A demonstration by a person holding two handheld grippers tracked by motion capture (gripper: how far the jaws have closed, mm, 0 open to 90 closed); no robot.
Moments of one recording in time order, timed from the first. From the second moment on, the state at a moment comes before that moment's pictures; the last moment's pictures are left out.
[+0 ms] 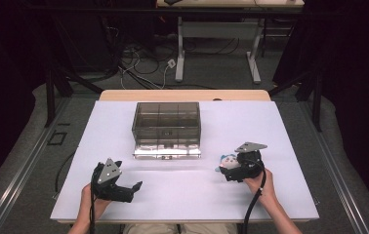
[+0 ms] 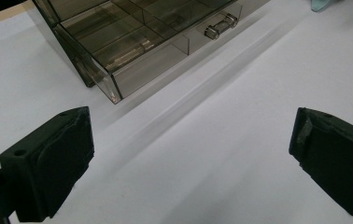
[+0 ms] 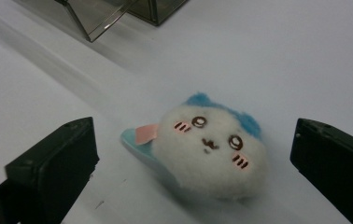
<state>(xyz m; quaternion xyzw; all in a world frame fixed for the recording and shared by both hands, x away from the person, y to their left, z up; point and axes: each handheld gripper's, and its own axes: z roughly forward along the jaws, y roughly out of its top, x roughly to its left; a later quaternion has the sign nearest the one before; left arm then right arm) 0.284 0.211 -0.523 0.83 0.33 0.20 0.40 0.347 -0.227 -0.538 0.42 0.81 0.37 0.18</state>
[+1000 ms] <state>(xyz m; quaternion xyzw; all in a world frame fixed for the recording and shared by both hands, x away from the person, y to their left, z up) 0.285 0.211 -0.524 0.83 0.33 0.21 0.40 0.355 -0.234 -0.550 0.43 0.82 0.34 0.16</state>
